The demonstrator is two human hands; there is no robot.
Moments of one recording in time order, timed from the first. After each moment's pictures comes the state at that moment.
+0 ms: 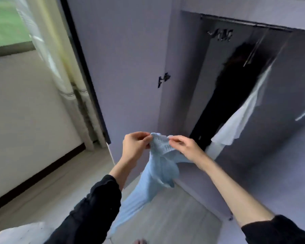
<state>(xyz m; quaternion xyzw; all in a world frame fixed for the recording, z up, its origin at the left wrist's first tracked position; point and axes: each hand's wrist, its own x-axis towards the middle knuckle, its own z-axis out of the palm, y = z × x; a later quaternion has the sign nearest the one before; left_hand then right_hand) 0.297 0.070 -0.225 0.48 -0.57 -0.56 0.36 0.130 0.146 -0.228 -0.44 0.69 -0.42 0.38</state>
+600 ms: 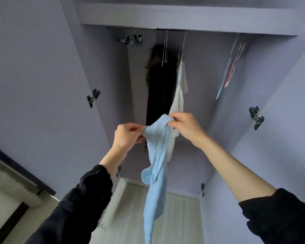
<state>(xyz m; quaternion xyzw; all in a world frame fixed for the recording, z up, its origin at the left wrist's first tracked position) 0.156 0.048 -0.190 0.33 -0.72 -0.56 0.21 0.032 0.196 -0.158 -0.33 0.79 -0.48 0.17</state>
